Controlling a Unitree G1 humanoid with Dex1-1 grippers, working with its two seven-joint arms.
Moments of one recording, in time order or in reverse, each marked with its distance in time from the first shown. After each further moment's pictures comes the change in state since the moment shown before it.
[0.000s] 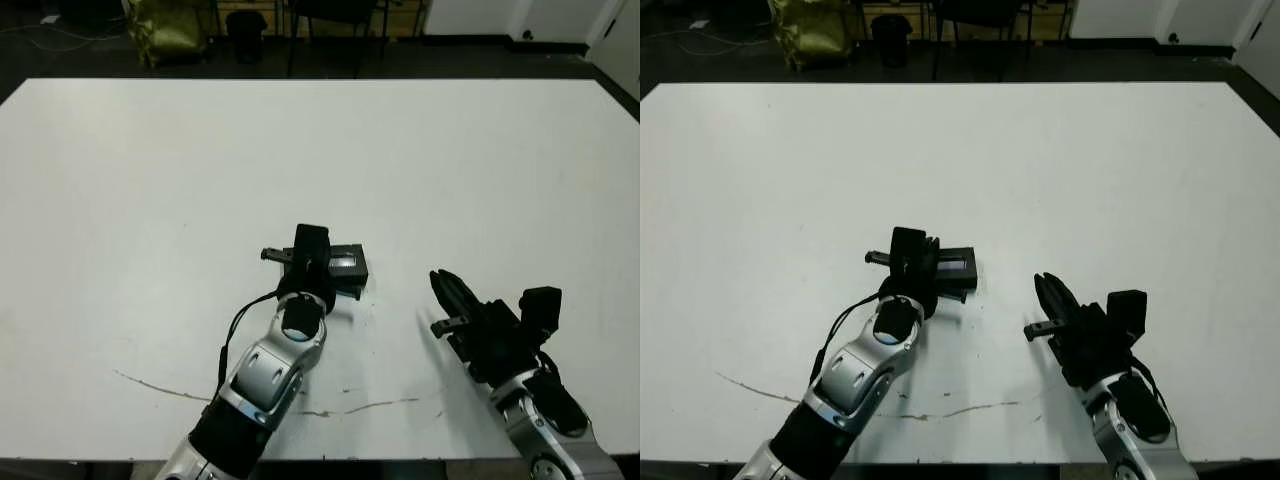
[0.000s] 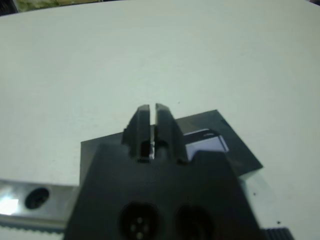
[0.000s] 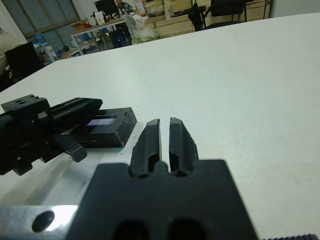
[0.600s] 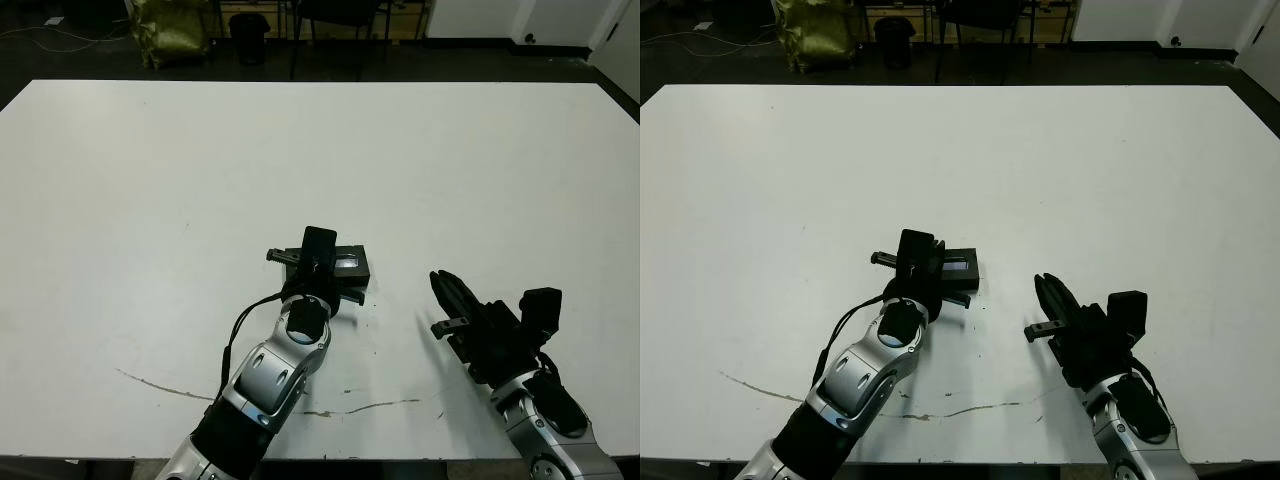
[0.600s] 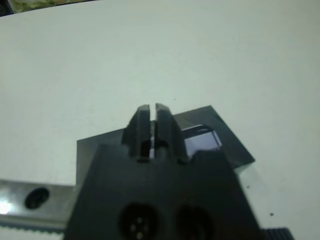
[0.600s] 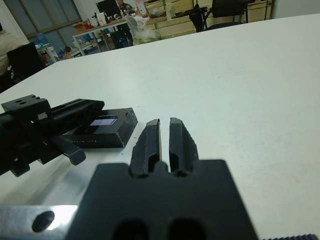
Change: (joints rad) left arm 0.004 0.001 0.021 -0.049 -0.031 0.047 -0.035; right arm 0.001 0.001 -0.002 0.005 0.001 -0.003 0.008
